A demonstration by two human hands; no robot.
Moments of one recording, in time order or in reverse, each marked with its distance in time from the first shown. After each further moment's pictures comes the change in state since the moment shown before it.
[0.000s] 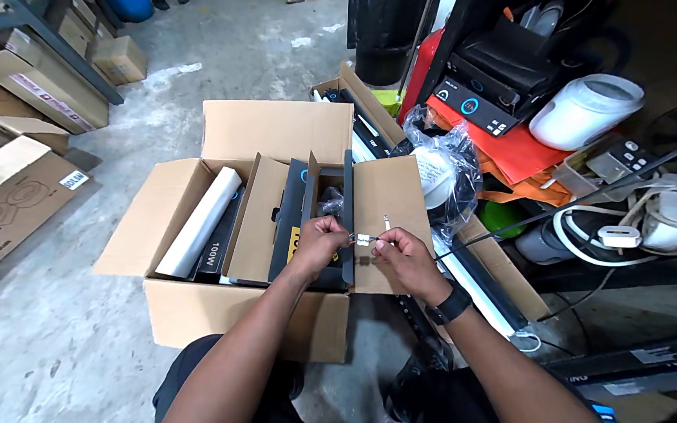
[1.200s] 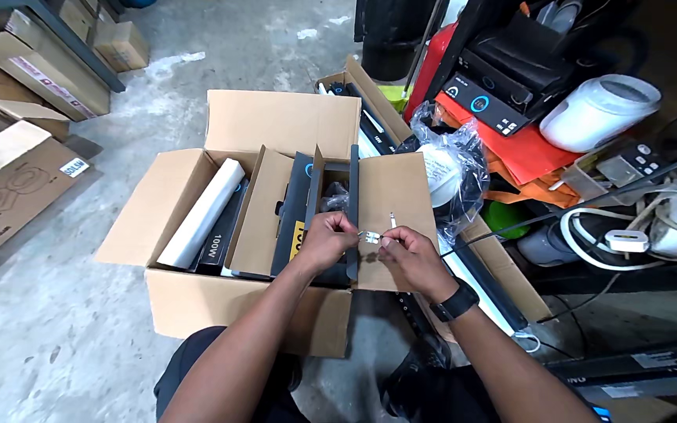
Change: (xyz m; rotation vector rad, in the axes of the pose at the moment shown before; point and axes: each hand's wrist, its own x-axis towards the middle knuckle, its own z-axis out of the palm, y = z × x) left_hand -0.002 0.003 -0.001 0.086 -0.092 0.083; right_hand 0.003 0.003 -0.003 -0.092 -0.005 0.046
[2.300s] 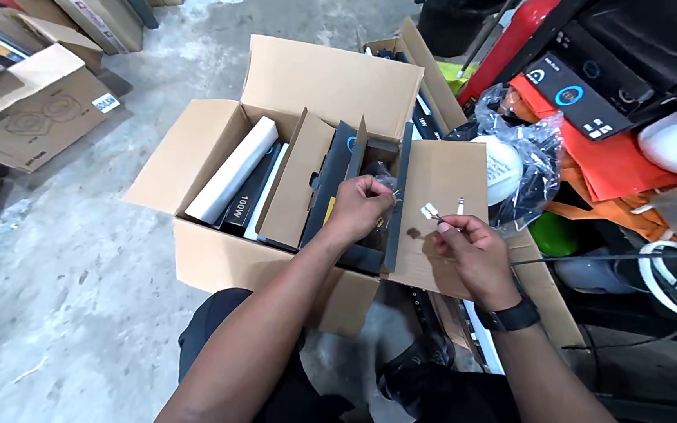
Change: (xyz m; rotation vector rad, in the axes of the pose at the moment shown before) left_hand -0.005 0.021 -0.013 -0.017 0.218 -0.105; right_hand 0.005 -0.004 -0.001 0.016 0.182 -0.074
